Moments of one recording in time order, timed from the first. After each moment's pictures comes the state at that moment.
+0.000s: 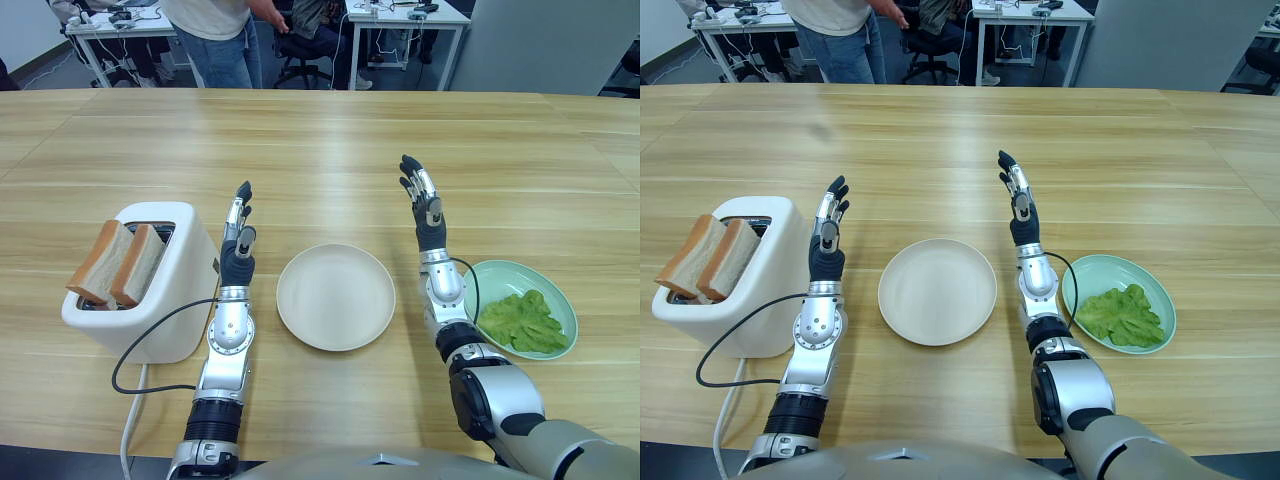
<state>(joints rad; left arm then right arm) -0.07 0.04 0.03 0.14 0.17 -0.53 0.17 -0.59 -0.06 -0.09 1.02 -0.01 -1.03 0.09</state>
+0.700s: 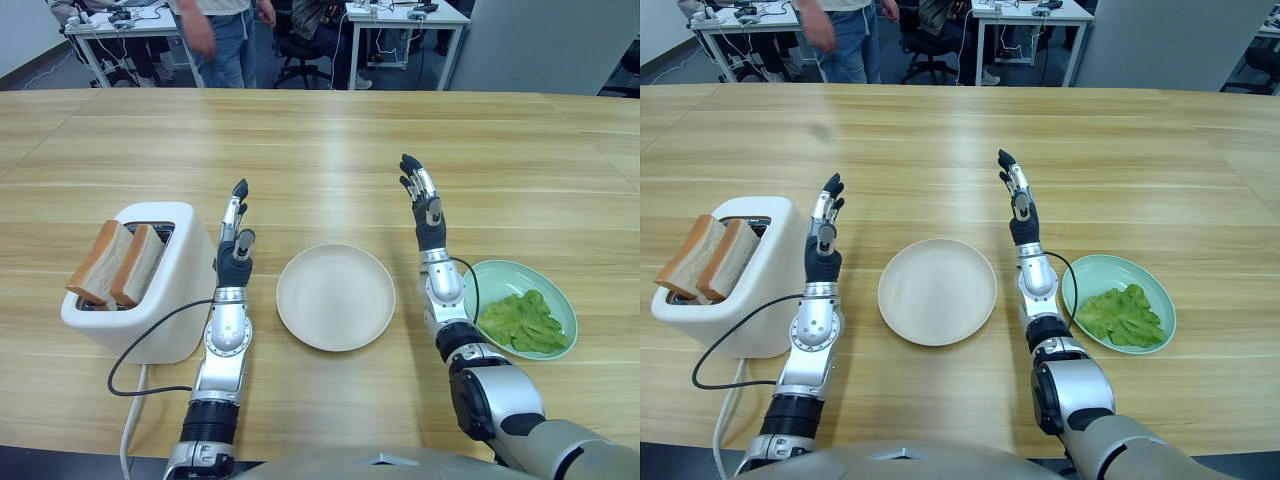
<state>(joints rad) -0.05 0.07 0.03 0.02 0.20 -0.53 0.16 -0.59 -0.06 -0.09 1.02 -0.02 -1.03 0.07</state>
